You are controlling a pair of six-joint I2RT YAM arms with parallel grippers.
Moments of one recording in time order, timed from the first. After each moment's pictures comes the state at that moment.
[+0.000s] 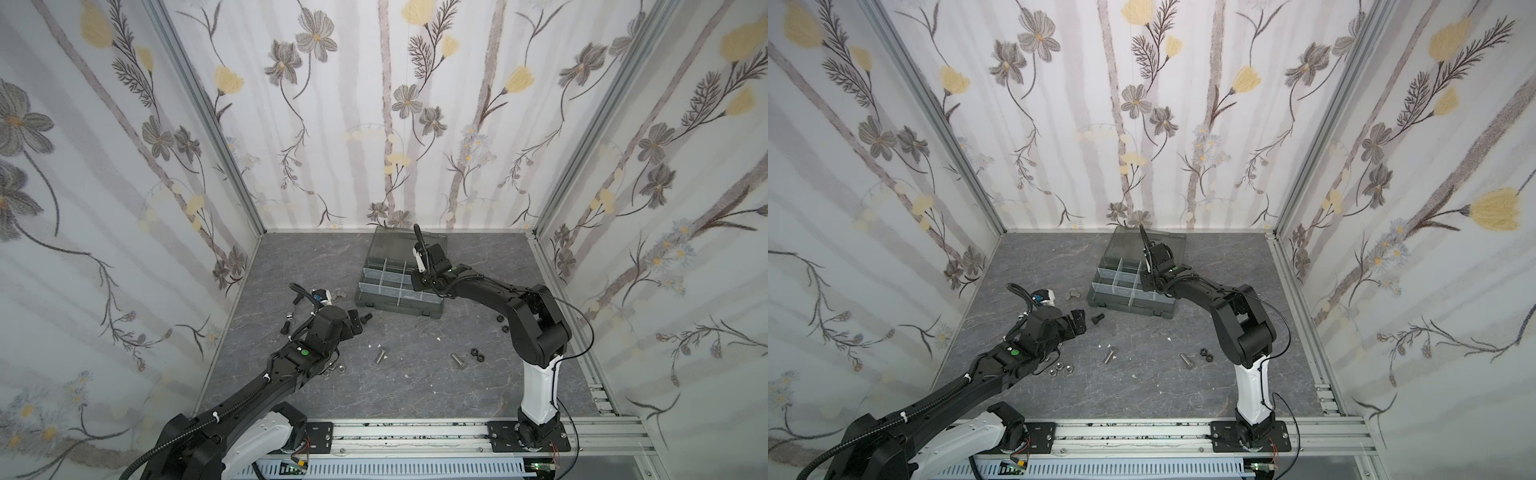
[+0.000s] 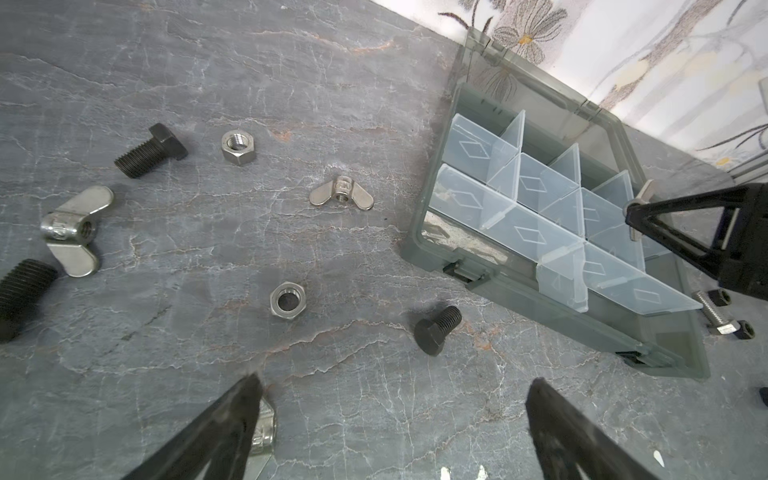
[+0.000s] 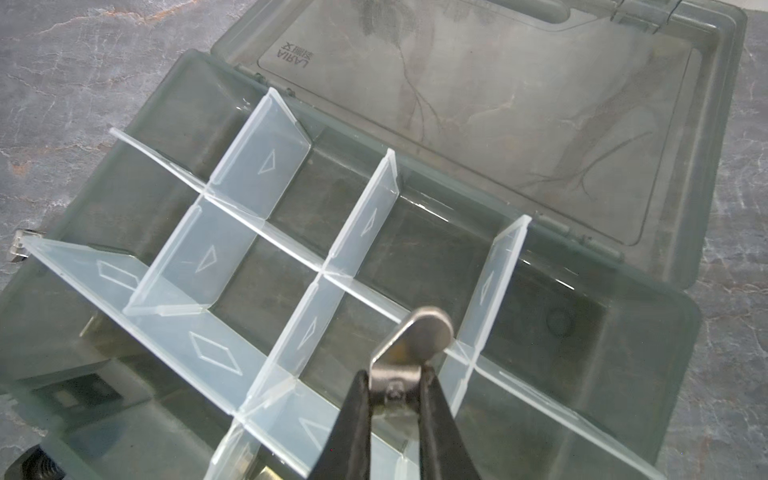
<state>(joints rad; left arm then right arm) -0.56 1.00 0.49 -0.18 -0.33 -0.68 0.57 1.99 1.42 -0.26 0.05 0.23</state>
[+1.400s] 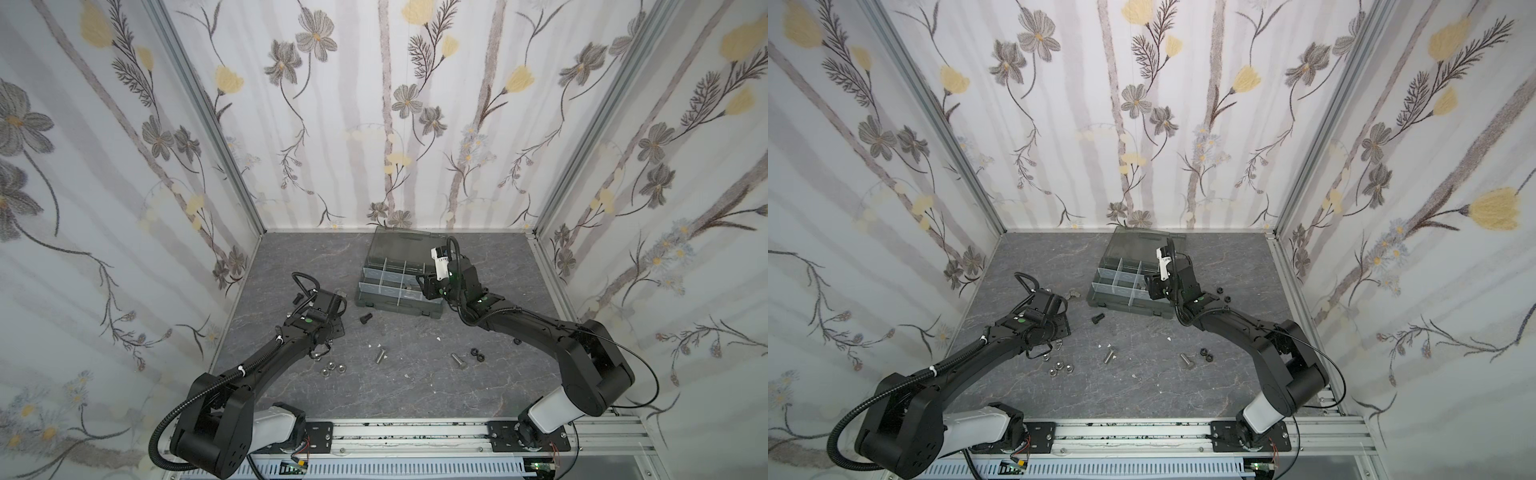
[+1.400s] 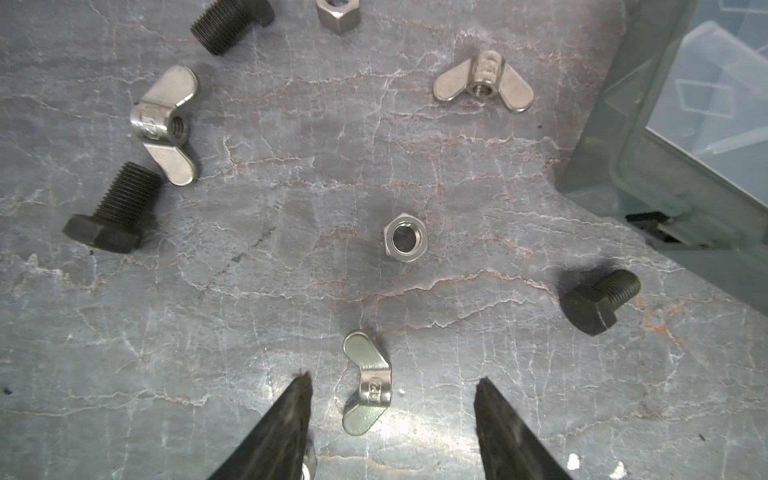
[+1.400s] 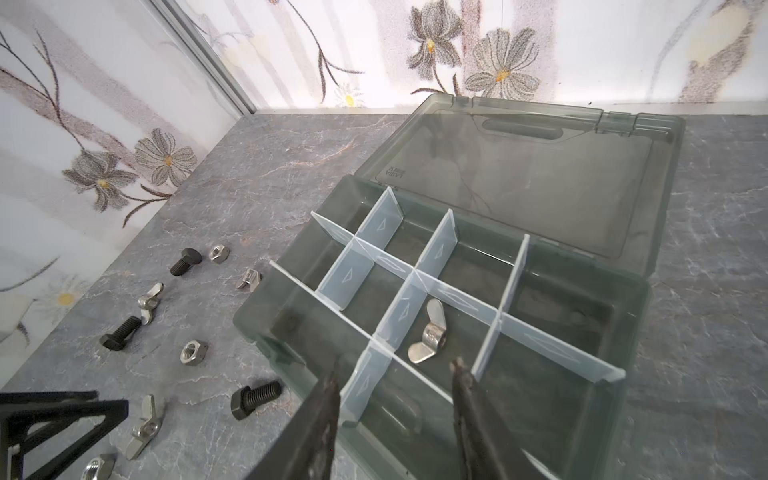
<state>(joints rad) -0.38 1.26 0.68 -0.53 -0.22 -0.64 0.58 1.54 0.90 0.22 -0.05 0.35</state>
